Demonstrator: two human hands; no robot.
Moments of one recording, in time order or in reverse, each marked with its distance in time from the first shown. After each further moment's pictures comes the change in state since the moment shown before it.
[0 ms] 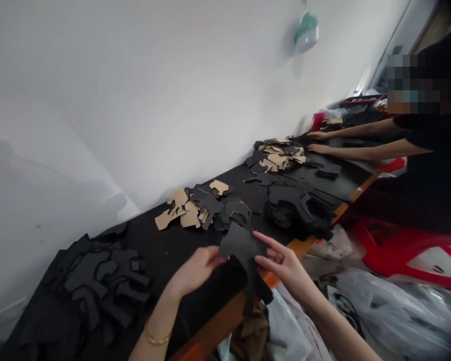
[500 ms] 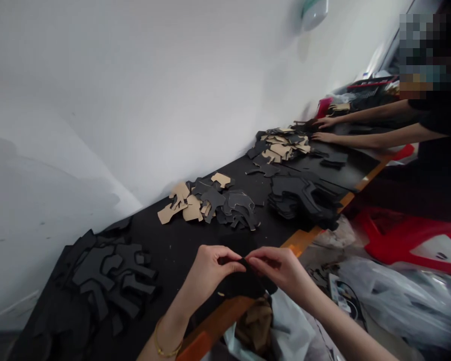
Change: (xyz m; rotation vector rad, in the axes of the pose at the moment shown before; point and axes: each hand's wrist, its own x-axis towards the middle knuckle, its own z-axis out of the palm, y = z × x) left_hand -0.013 0.031 0.021 -0.059 0.235 -0.089; right_hand -0.008 -0.012 0.017 -0.508 -0.090 -0.153
